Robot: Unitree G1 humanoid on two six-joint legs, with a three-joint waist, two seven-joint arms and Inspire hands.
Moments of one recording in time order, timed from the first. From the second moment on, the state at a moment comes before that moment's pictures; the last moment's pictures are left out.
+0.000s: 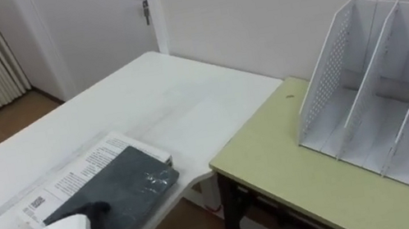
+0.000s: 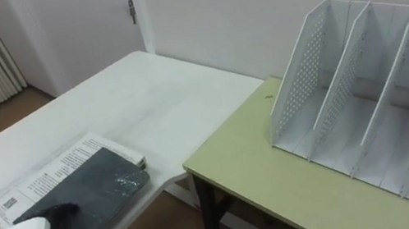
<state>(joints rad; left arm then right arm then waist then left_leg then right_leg) 0.28 0.30 -0.17 0.06 1.06 0.24 0.39 0.17 -0.29 0.17 1.24 -0.13 0.24 0.19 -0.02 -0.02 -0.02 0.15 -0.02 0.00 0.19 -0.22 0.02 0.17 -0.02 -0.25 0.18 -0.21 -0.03</state>
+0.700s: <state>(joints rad) 0.25 0.31 -0.17 0.06 1.06 0.25 0.40 0.17 -0.29 0.17 1.23 -0.13 0.25 0.18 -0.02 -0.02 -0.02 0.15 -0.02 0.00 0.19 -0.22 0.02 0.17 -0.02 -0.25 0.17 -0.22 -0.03</state>
